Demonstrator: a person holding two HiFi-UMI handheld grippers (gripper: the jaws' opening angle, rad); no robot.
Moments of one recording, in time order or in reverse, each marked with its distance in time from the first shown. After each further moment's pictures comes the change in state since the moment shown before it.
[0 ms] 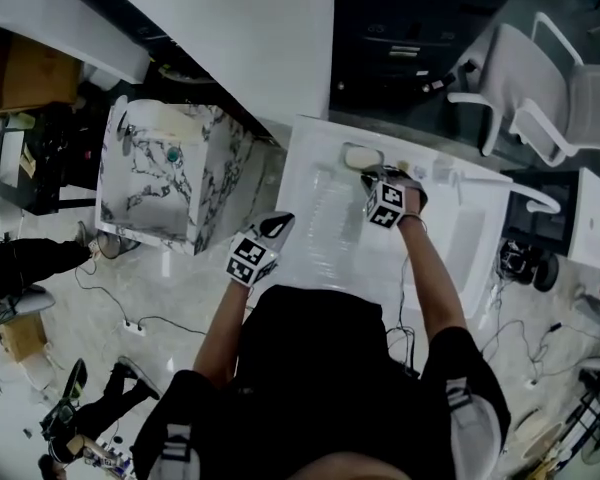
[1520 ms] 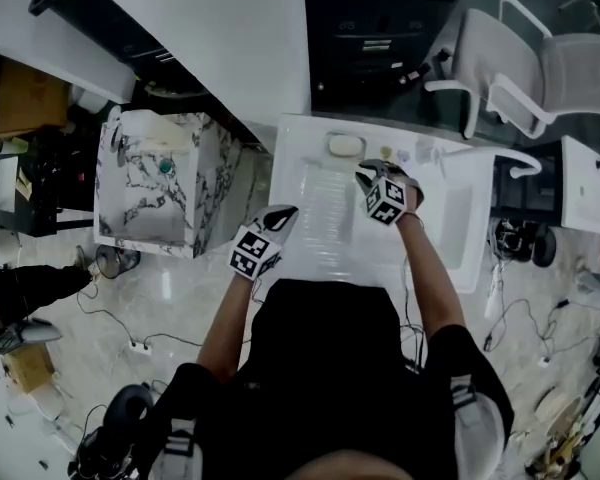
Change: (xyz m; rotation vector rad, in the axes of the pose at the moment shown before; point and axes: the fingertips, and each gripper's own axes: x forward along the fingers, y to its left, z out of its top) left arm 0.001 -0.035 0.024 0.064 -0.051 -0.079; right arm -0.059 0.005 -0.001 0.155 -0.079 -0.107
